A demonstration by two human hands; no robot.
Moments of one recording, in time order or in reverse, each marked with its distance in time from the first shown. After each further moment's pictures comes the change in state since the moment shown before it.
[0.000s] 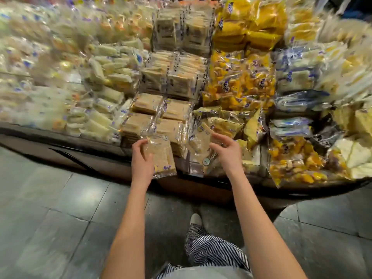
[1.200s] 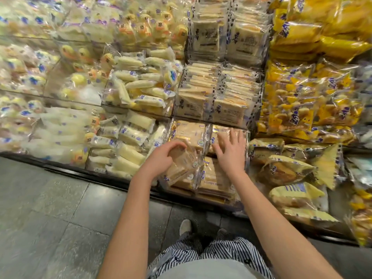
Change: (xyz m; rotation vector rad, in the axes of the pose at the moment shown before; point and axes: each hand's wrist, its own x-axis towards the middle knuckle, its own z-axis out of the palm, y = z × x) left_hand 0.255 0.029 -0.066 0.423 -0.618 0.073; right_hand 0.176 0.004 0.198 -0.914 -0.007 -0.173
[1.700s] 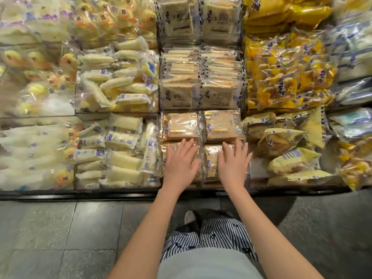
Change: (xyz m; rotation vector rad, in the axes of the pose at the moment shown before) left_hand 0.010 -0.038 0.062 0.485 0.017 0.359; right_hand -0.081 -0.019 0.041 -0.048 0.245 0.332
